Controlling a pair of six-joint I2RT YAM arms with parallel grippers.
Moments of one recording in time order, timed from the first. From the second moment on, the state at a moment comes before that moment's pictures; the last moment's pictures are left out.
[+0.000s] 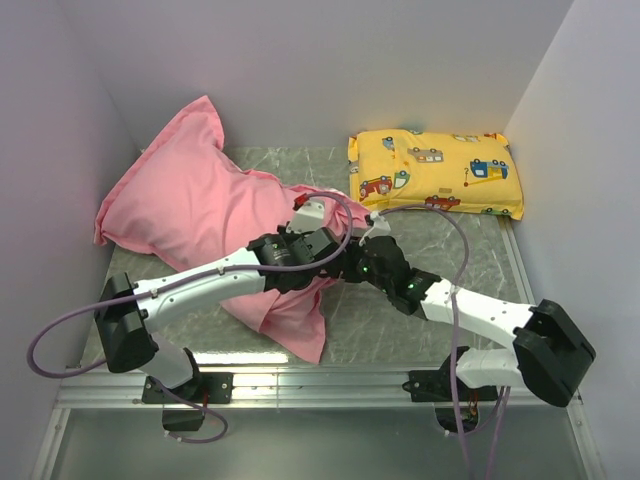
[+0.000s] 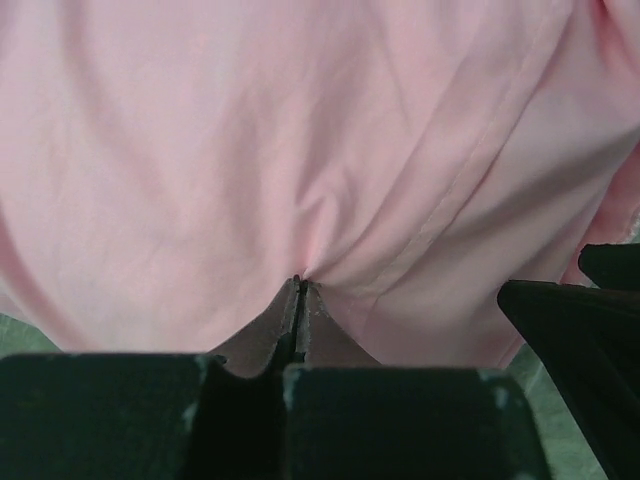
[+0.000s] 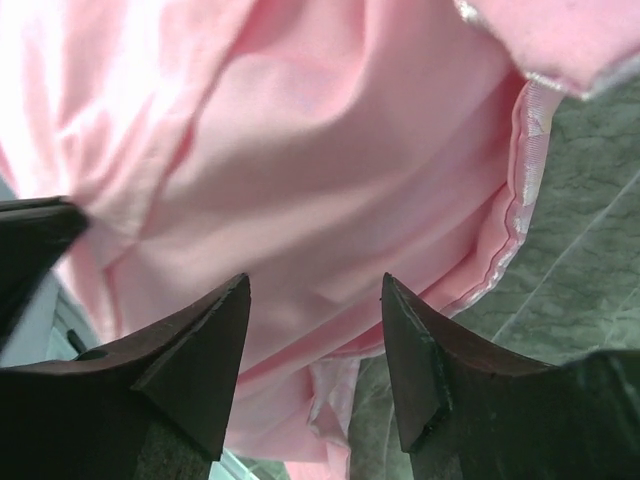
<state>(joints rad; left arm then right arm) -1.07 1.52 1.33 -0.89 -0.87 -0.65 0.79 1.22 0.62 0.17 0.10 0.80</state>
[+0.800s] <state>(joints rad) -0.58 1.27 1.30 -0.80 -0.80 -0.59 0.56 1.28 0.65 0.13 0.09 0.81</state>
